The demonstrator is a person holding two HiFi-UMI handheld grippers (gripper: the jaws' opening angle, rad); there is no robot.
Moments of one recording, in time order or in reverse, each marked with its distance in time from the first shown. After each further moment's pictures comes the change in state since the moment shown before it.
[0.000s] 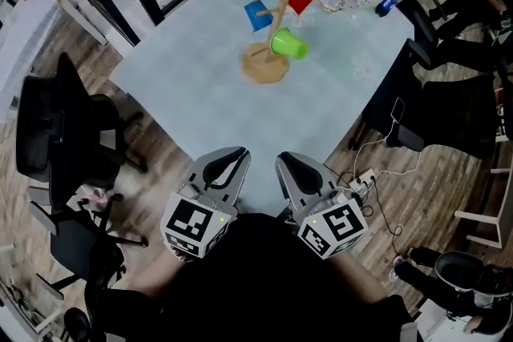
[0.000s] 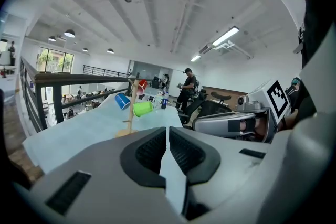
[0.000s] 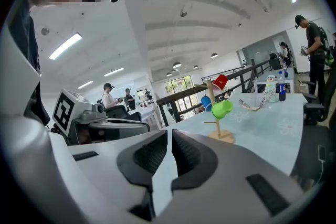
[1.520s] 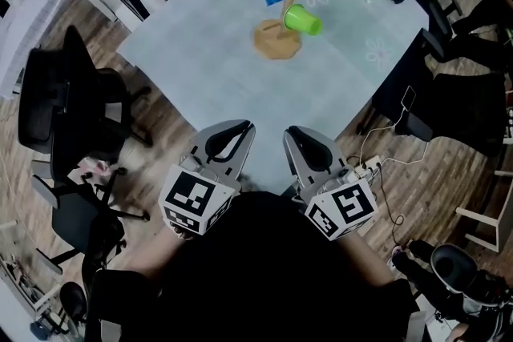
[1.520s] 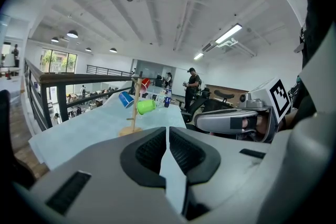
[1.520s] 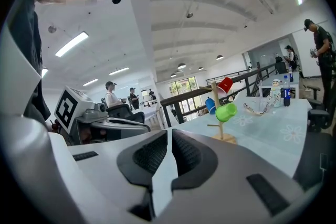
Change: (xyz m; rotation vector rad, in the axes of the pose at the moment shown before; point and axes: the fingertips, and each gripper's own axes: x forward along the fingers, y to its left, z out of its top) left arm -0.008 -0.003 -0.002 -0.003 0.012 0.042; right arm -0.007 0.007 0.005 -0.050 -0.017 0.042
